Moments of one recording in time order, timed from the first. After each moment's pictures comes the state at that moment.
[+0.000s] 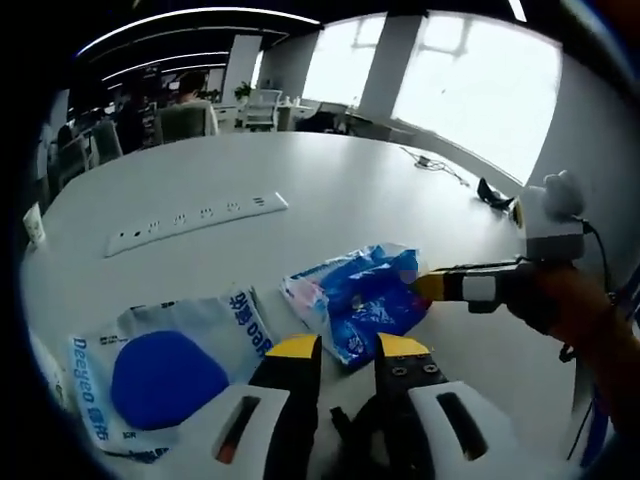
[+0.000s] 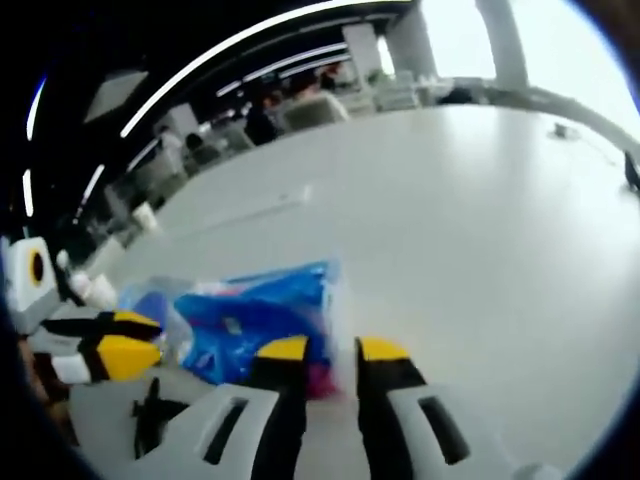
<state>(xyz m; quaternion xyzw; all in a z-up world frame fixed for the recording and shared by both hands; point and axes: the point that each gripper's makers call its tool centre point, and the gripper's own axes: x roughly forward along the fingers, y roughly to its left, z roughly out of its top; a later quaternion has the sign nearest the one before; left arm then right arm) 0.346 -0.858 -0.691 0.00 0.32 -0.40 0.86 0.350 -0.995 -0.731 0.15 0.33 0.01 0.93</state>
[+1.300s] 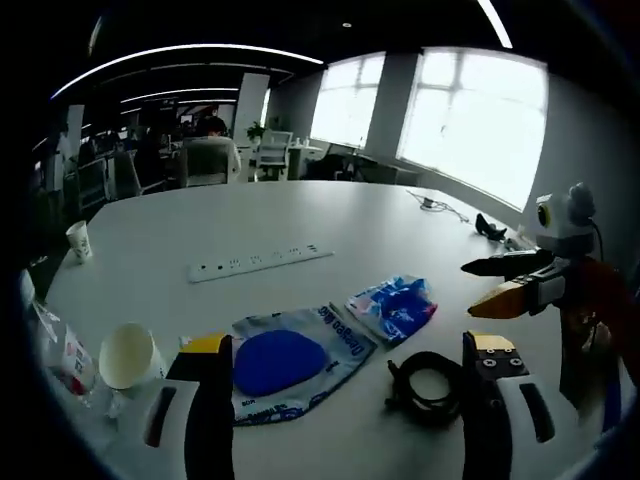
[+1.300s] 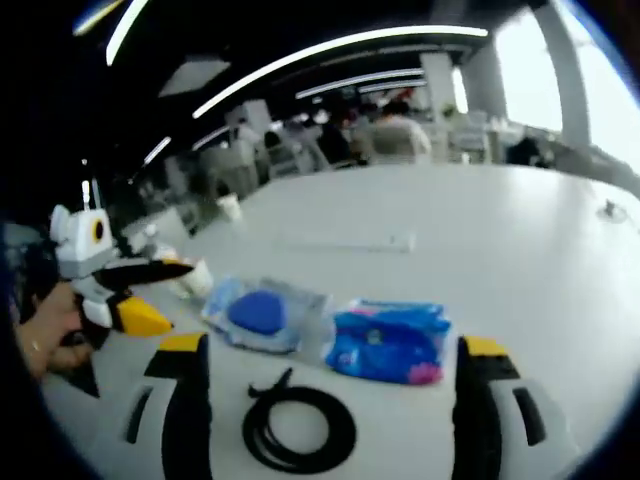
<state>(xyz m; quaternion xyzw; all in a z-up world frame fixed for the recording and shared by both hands) 0.335 -0.732 -0.616 -0.02 0.25 -0.37 0.89 0.293 -0.887 -0.625 0.04 0.29 0.15 0.94</state>
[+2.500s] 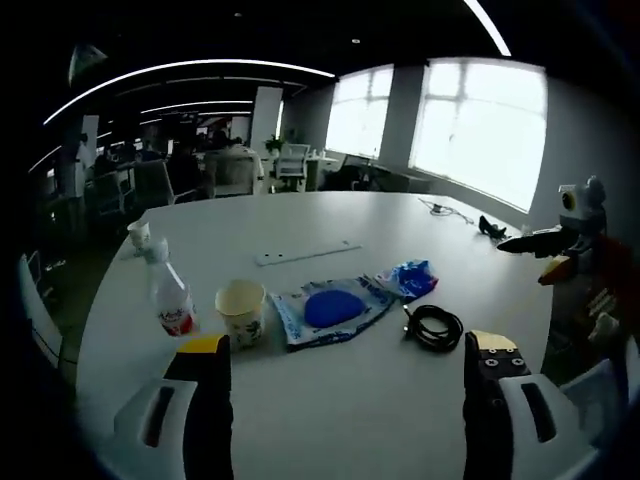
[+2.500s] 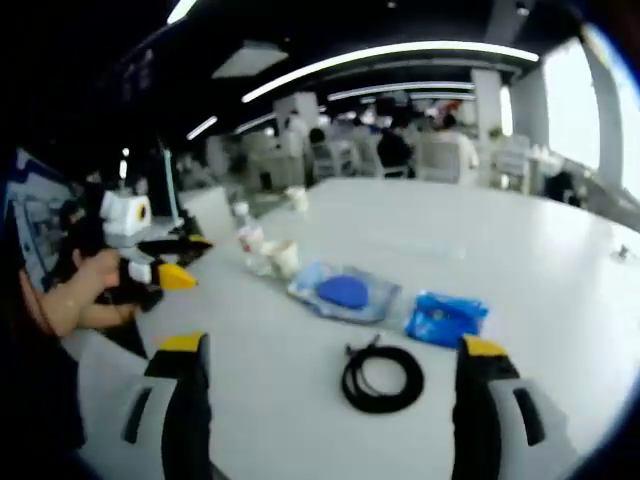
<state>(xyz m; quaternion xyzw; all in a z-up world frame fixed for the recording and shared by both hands) 0.256 -0.593 -0.582 0.01 0.23 -0.35 0.91 0.189 -0.830 -0.559 0.02 0.27 0.23 0.94</state>
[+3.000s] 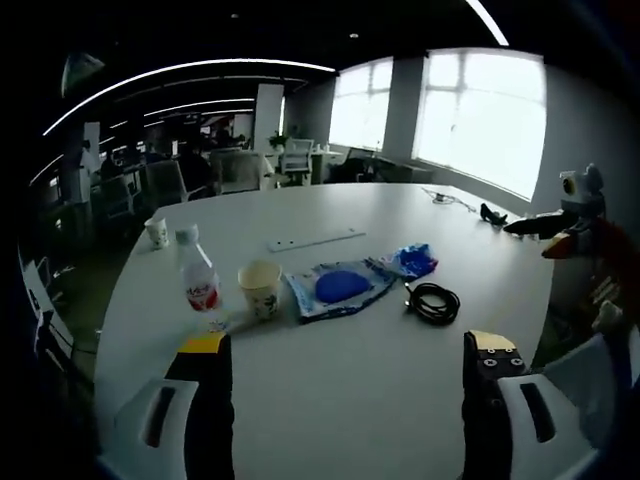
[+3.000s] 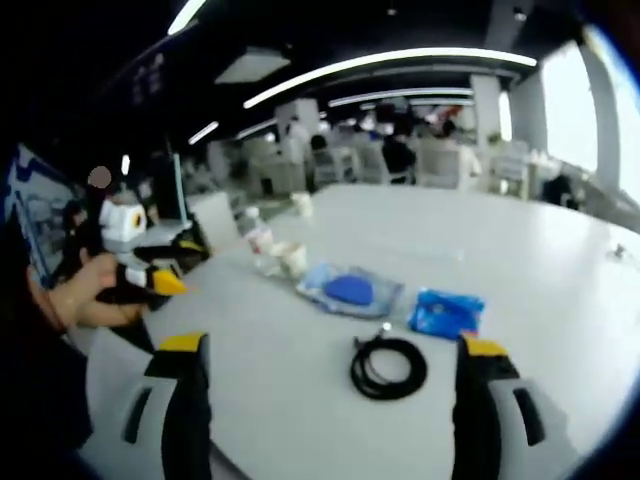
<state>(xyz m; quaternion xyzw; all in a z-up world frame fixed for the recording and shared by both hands) 0.221 -0.560 -0.578 0.02 0.24 -0.34 0.91 0.158 -0.824 -0.550 0.02 0.25 0.24 0.94</state>
